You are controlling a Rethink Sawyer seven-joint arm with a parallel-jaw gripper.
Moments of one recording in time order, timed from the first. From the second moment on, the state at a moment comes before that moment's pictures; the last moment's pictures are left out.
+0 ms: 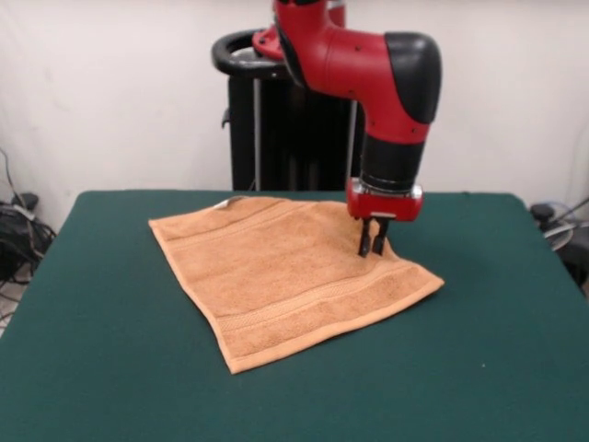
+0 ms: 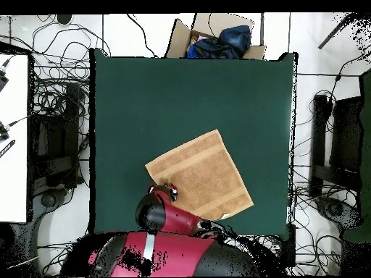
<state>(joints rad) -0.15 -0.43 0.04 2.22 0.26 -0.35 1.35</state>
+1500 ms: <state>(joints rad) -0.09 -0.44 -0.01 2.21 0.29 -0.32 1.35</state>
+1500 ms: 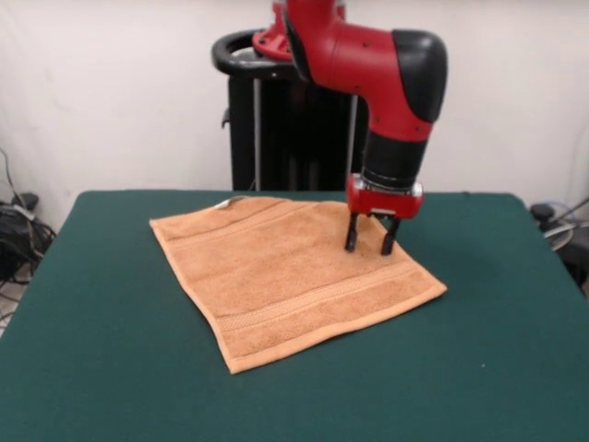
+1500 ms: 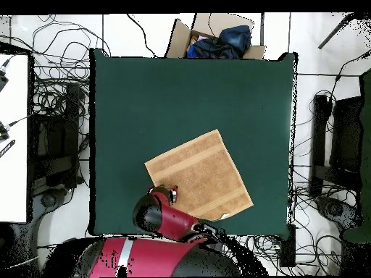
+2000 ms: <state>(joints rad) -0.13 -0.52 -0.02 2.21 0.28 -0.05 1.35</state>
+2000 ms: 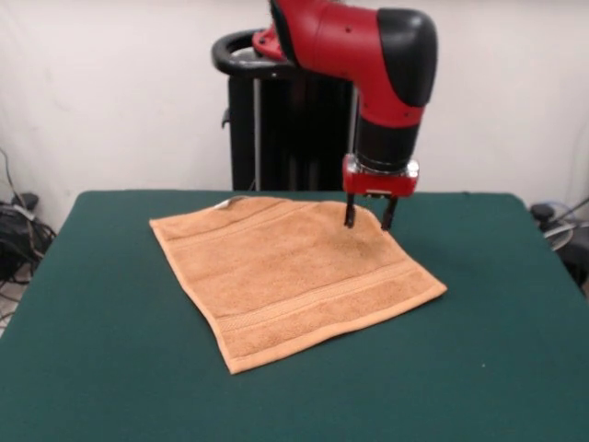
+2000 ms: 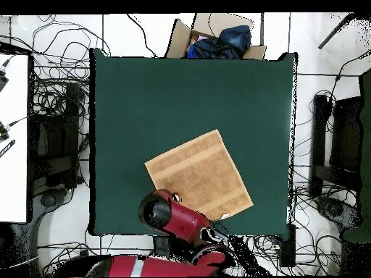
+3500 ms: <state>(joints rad) -0.37 -0.42 -0.01 2.09 -0.07 -0.02 1.35</state>
